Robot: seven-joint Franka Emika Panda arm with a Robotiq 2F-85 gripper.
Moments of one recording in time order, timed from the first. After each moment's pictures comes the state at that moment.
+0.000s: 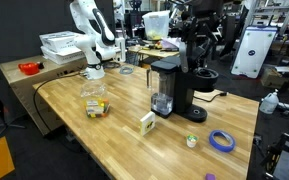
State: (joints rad) arm 0.28 -0.07 0.12 -1.95 0.14 1.82 -1.04
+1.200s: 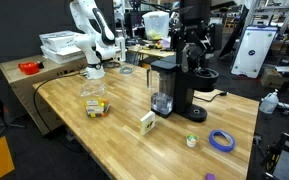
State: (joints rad) arm 0.28 0.02 0.18 -1.89 0.14 1.83 -1.05
